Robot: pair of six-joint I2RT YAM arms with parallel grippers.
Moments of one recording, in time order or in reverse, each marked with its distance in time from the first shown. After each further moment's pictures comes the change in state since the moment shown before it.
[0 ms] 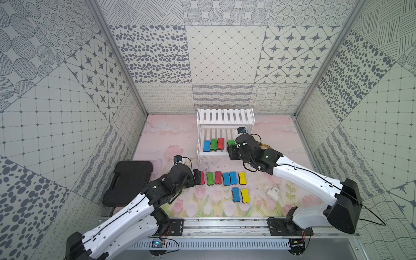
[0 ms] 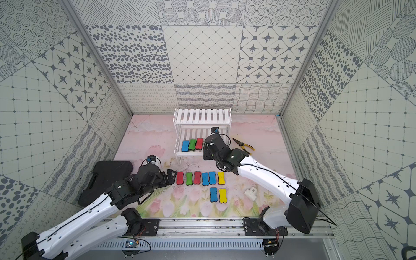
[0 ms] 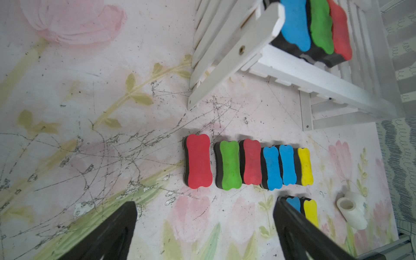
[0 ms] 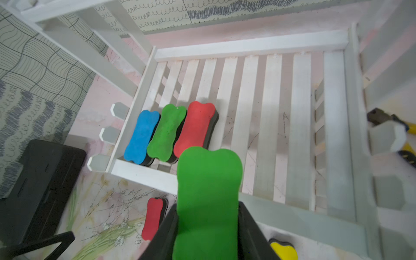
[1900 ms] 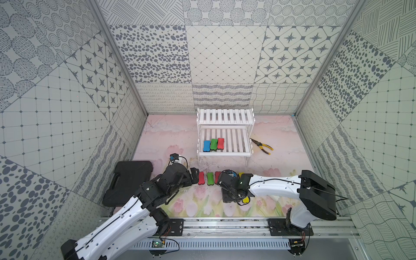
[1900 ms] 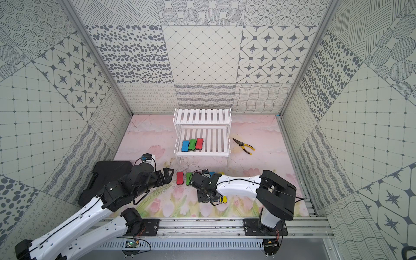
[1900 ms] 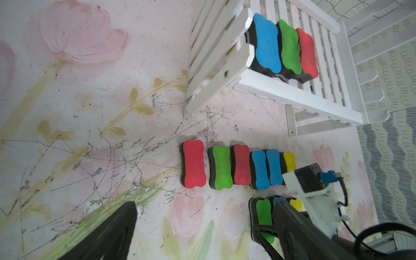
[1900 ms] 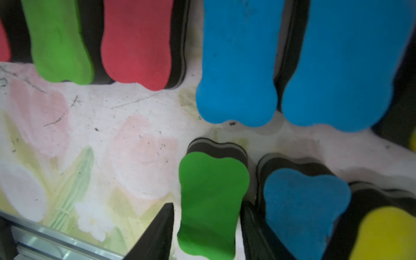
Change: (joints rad) left arm 0.005 -0.058 0.055 -0.073 -0.009 0.010; right arm 0.291 0.267 -0.192 -0.132 -0.188 0.333
